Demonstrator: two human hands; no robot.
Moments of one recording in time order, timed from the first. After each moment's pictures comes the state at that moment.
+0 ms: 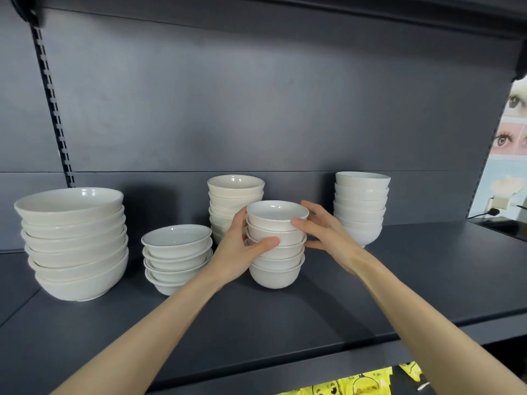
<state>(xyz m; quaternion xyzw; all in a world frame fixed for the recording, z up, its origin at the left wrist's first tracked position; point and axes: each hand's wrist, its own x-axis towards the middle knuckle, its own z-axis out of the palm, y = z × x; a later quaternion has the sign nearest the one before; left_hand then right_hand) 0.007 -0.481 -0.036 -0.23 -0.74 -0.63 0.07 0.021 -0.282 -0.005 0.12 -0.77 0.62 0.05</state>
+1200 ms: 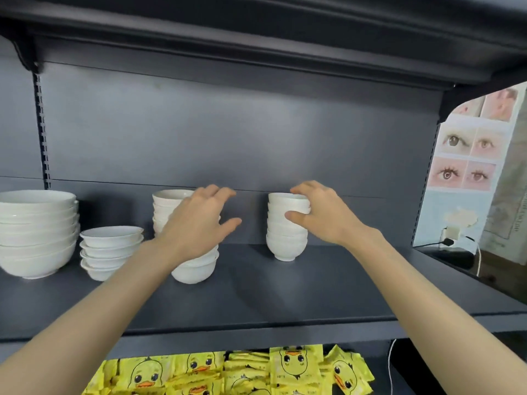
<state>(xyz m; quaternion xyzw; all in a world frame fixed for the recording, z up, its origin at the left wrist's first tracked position) 0.137 -0.347 0.067 -0.17 -0.91 -0.16 0.34 0.116 -0.122 0.092 0.18 -0.93 0.18 0.25</state>
